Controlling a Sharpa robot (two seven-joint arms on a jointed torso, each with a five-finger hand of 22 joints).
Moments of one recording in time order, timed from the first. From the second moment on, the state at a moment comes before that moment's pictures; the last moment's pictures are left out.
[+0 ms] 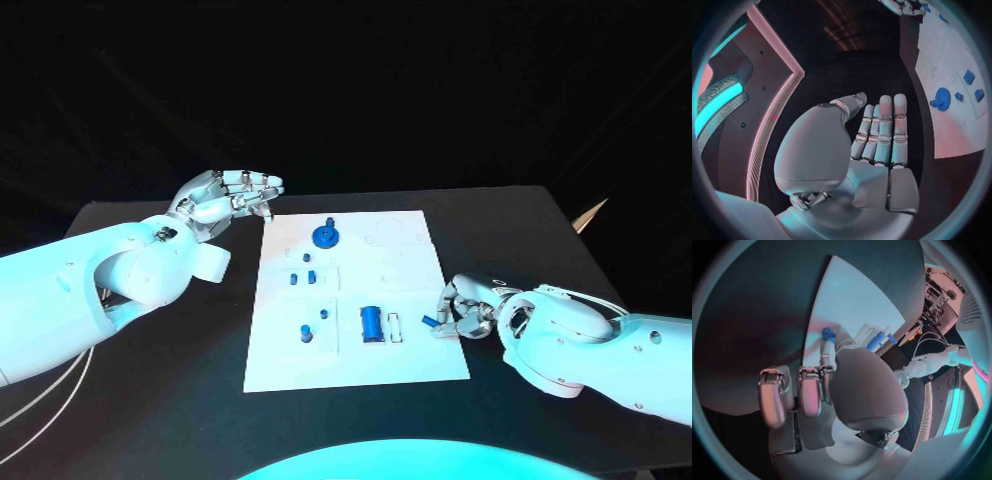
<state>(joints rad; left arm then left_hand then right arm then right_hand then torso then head) 1.20 -0.86 -0.02 1.47 -0.12 -0.16 0.33 1.42 -0.20 0.58 0.05 0.09 0.86 0.21 0.30 0.28 0.80 0.16 0.50 0.14 0.93 0.09 1.01 0.42 0.18 0.87 0.18 0.81 0.87 1.05 -1.10 -0.18 1.84 -1.45 -0.36 -0.53 1.44 -0.11 0.06 0.27 0.07 1.01 0.06 0.38 0.61 1.47 -0.01 1.48 1.31 1.46 -0.07 1.54 1.31 0.01 1.47 0.03 1.57 1.31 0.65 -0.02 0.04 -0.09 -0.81</state>
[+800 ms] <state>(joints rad) 1.20 -0.86 -0.02 1.47 -0.12 -0.16 0.33 1.42 -0.20 0.58 0.05 0.09 0.86 0.21 0.30 0.28 0.80 0.16 0.50 0.14 0.93 0.09 1.01 0.42 0.18 0.87 0.18 0.81 0.87 1.05 -1.12 -0.19 1.91 -1.42 -0.41 -0.58 1.36 -0.18 0.43 0.26 0.29 1.02 0.05 0.37 0.56 1.46 -0.01 1.48 1.31 1.47 -0.08 1.54 1.31 0.01 1.47 0.03 1.57 1.31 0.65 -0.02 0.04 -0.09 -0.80</state>
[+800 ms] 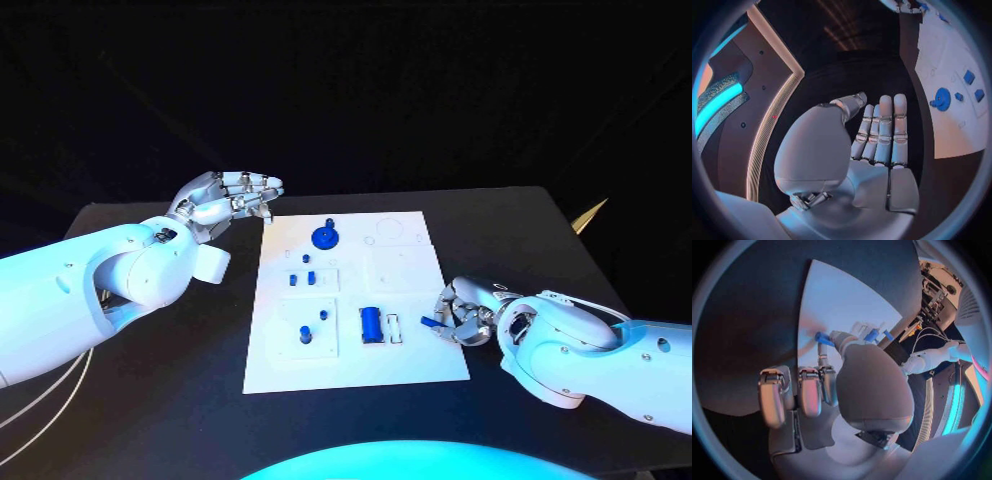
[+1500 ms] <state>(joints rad) 1.20 -0.86 -0.02 1.48 -0.12 -0.16 0.33 1.42 -0.20 0.58 0.05 0.09 0.86 0.21 0.30 0.28 0.80 0.16 0.50 0.14 0.92 0.08 1.01 0.42 0.18 0.87 0.18 0.81 0.87 1.06 -1.05 -0.18 1.92 -1.22 -0.48 -0.56 1.21 -0.19 0.54 0.19 0.28 1.01 0.06 0.41 0.56 1.46 -0.01 1.48 1.31 1.47 -0.08 1.54 1.31 0.01 1.47 0.03 1.57 1.31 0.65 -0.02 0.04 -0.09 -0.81</state>
